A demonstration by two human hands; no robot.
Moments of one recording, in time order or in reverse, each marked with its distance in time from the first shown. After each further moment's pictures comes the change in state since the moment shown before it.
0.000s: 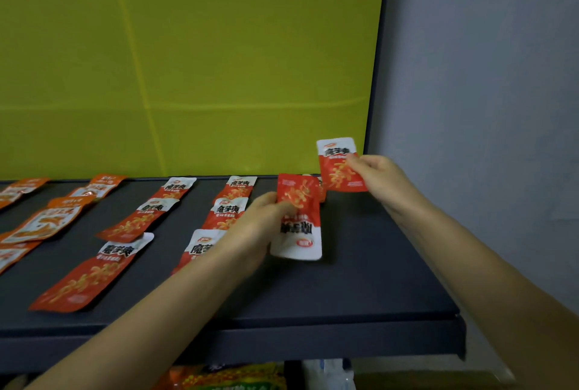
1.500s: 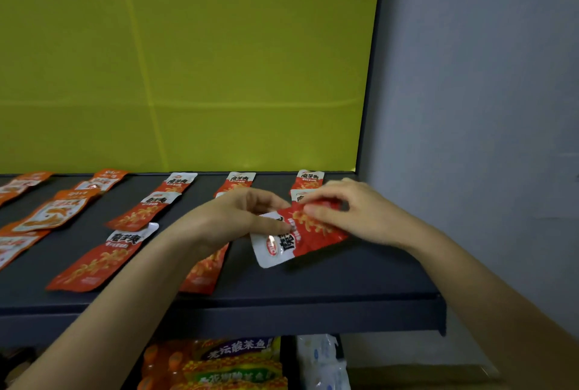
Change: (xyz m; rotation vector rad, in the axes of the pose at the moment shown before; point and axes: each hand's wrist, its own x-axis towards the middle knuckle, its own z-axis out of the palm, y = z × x) left_hand -0.029 0.017 -0.042 0.296 -0.359 0.102; right_hand -0.072 -0.042 0.003 -0.496 -0.386 -0.346
